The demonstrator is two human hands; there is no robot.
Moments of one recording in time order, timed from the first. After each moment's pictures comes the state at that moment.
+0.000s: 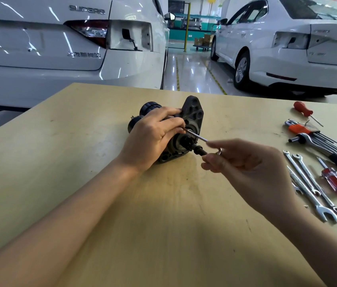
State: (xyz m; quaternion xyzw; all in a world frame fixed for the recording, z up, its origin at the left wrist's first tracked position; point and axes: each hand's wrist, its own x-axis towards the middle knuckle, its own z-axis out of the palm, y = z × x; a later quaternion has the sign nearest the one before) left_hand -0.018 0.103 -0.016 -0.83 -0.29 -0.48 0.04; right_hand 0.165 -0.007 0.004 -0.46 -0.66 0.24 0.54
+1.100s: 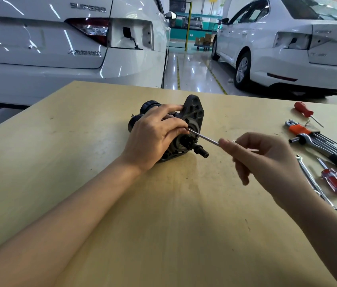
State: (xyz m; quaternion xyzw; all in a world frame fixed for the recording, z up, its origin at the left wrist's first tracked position) left_hand -0.014 0.105 -0.019 -0.82 -0.30 -0.49 0.06; right_hand 0.185 0.000 0.019 -0.57 -0.60 0.27 0.49
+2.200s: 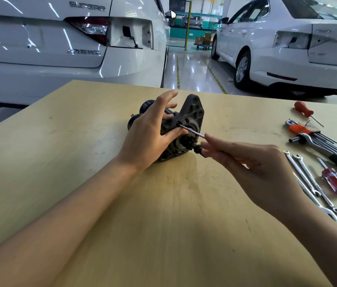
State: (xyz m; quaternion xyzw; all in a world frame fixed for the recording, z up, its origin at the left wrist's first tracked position) left_hand -0.015 0.103 -0.017 -0.78 -0.35 -0.52 -0.05; right_hand 0.177 -0.003 0.007 -0.43 -0.75 0.16 0.47
